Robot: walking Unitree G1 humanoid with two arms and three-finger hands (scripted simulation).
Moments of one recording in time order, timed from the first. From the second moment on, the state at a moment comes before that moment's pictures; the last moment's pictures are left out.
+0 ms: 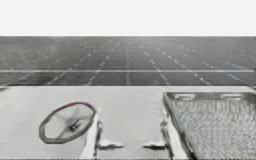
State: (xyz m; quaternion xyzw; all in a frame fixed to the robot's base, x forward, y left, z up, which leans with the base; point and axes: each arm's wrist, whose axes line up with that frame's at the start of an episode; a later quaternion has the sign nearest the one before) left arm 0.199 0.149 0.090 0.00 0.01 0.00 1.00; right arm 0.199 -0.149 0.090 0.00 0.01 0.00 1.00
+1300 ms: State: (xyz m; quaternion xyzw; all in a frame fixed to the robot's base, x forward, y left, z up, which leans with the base) left arm 0.205 0.185 0.195 -0.27 -0.04 -0.15 0.95; right arm 0.236 -0.019 0.052 0.12 -0.18 -0.05 0.98
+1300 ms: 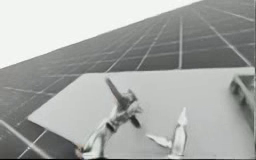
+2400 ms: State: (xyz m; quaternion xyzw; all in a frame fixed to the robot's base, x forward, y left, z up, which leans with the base) left arm 0.232 0.114 0.157 -0.38 0.10 -0.27 0.88; right arm 0.326 -0.092 0.023 0.11 -0.41 -0.04 0.91
